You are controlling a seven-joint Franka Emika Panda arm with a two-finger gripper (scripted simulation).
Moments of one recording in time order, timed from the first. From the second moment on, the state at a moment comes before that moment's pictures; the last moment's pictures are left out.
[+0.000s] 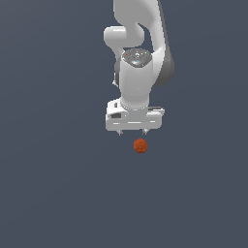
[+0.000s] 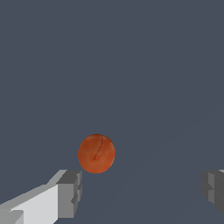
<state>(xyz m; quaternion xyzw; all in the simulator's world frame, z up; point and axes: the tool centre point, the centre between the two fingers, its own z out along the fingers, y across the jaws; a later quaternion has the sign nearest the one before) 0.017 0.034 0.191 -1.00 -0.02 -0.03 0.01</state>
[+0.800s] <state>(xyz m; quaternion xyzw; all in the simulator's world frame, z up) 0.015 0.059 0.182 -1.00 -0.03 -0.03 0.02</state>
